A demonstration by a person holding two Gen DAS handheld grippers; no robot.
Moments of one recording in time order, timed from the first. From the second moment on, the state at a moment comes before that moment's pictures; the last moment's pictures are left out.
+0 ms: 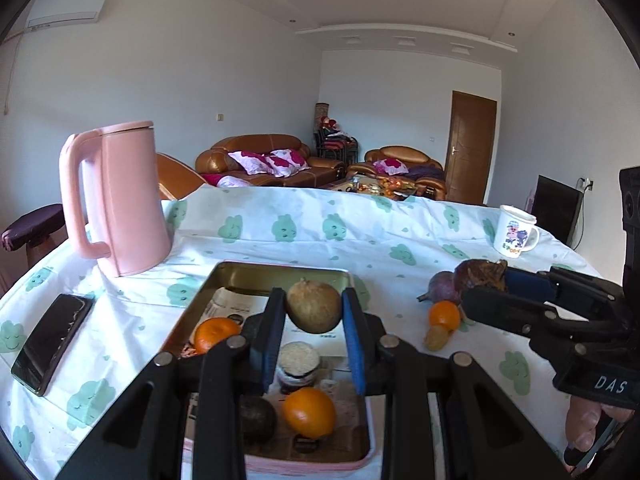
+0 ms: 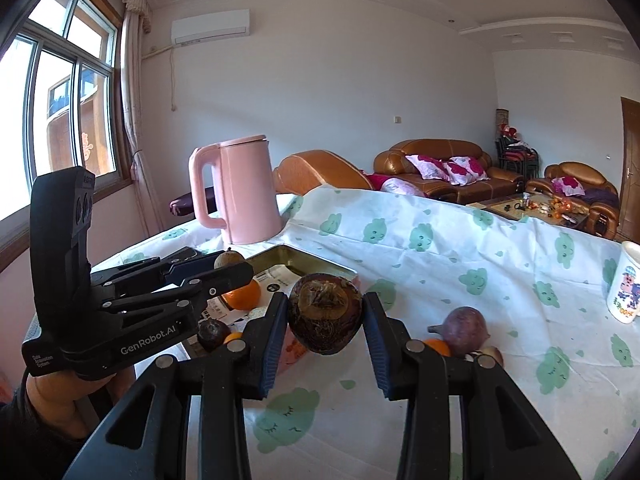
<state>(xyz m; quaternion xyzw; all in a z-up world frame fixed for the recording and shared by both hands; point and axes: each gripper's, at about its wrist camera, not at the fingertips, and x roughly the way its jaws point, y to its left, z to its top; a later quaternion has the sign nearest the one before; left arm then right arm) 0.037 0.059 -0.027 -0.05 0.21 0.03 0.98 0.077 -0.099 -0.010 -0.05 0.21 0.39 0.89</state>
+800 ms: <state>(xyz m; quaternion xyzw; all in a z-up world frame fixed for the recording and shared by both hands) 0.026 0.119 -0.067 -0.06 0.30 0.08 0.95 0.100 0.023 -0.058 -0.14 0.30 0.45 0.83</state>
